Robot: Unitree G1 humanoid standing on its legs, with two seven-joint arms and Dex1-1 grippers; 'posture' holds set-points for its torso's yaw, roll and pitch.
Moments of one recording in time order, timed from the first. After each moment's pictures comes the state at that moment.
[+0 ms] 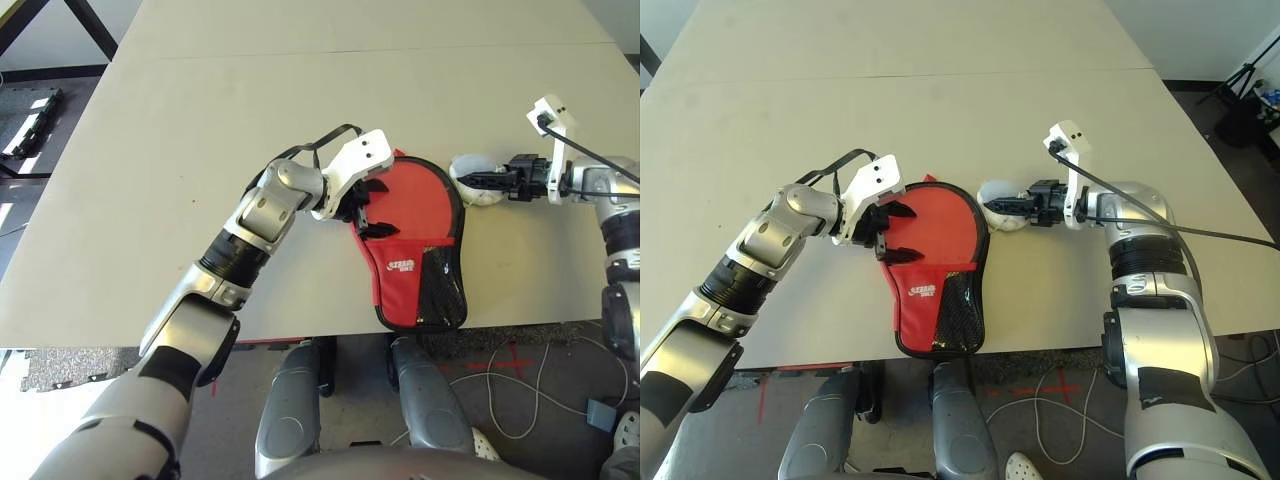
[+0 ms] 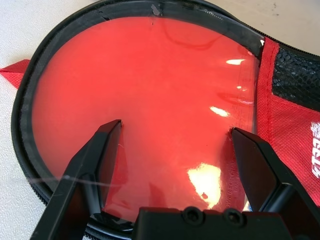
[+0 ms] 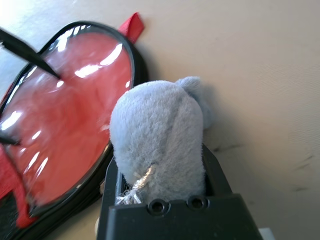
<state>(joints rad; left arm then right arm) -0.87 0.35 -0.41 0.24 -0.01 0.58 -1.08 -0.85 -0.74 0.01 0.66 0.22 0.63 1.30</state>
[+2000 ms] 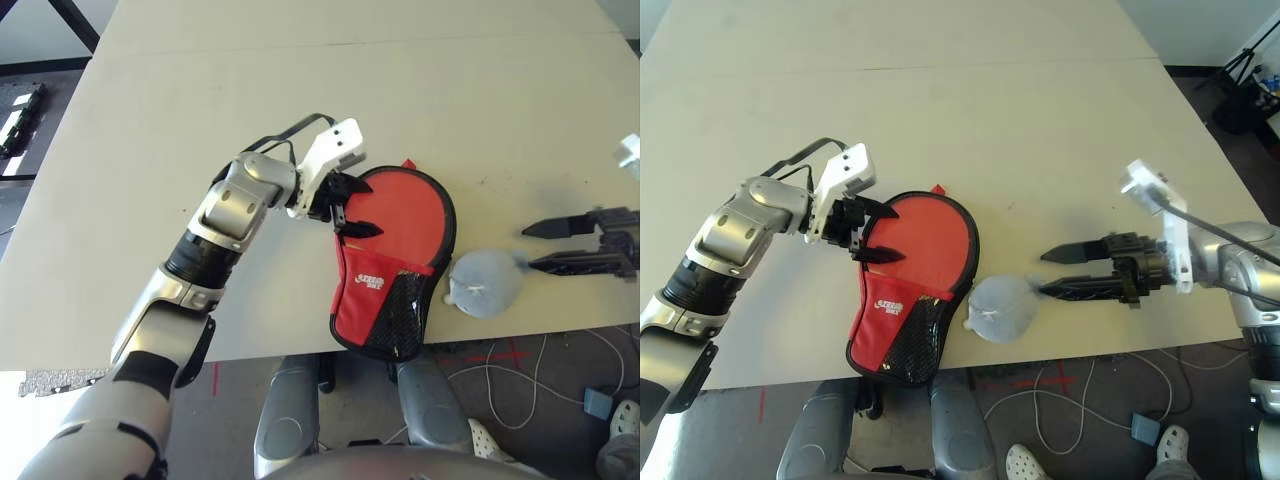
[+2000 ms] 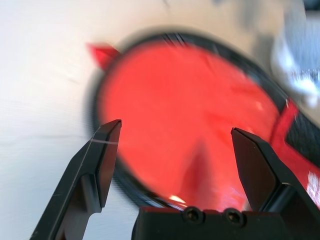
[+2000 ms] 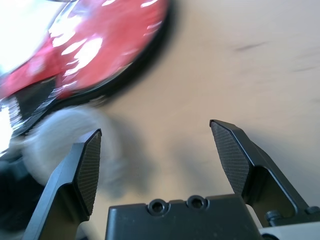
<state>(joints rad) -0.84 0.48 -0.14 0.10 -0.21 0.66 -1.09 -0.57 -1.05 -0.06 0.40 0.43 0.60 1.43</state>
